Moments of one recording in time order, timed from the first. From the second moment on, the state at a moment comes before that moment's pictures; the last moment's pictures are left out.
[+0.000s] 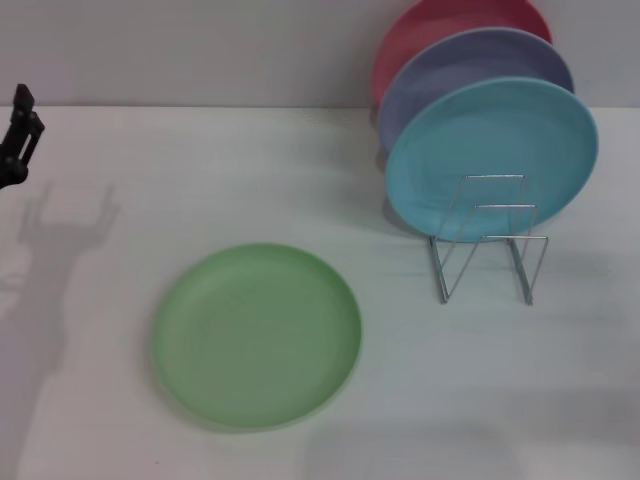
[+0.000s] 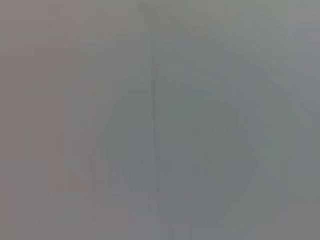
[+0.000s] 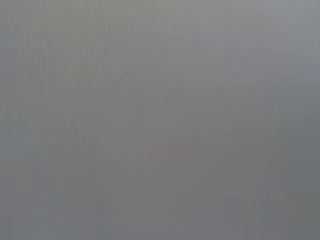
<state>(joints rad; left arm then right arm) -0.35 -2.07 1.96 0.33 -0.57 1.26 0.01 0.33 2.08 1.12 0.12 -2.24 -1.63 0.28</state>
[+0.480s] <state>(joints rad) -0.39 -2.06 1.78 0.51 -0.57 0.68 0.01 0.33 2.08 1.12 0.12 -2.24 -1.63 0.28</state>
